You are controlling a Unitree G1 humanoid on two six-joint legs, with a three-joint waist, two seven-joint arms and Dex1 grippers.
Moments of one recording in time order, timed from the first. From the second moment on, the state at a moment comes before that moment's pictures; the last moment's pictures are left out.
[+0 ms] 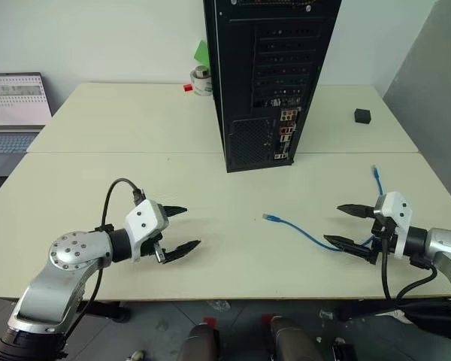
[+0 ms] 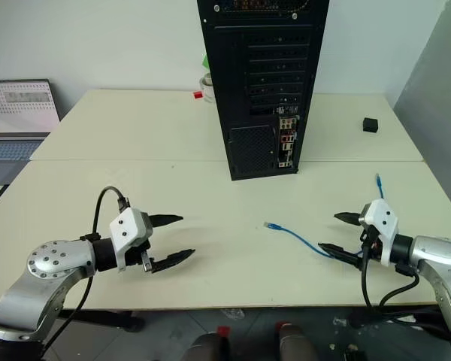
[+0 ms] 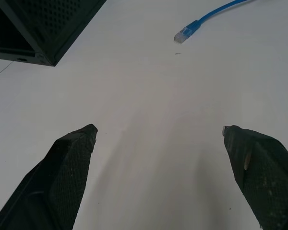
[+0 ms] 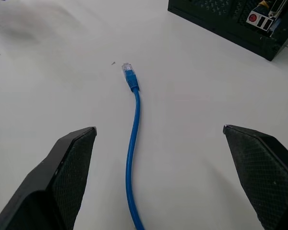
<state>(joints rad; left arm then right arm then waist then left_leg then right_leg) -0.03 0.80 0.08 -0.36 -0.32 0.33 -0.93 -0.03 -0.84 -0.17 -0.26 0.46 0.38 0.98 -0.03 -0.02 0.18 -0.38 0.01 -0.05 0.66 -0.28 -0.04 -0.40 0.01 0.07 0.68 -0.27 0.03</state>
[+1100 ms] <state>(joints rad) -0.12 0.75 -0.02 -0.35 -0.34 0.30 -1.00 -0.27 -0.54 0.16 0.01 0.25 0.31 0.84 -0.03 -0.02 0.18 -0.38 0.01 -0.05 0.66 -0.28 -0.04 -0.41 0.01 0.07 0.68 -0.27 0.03</state>
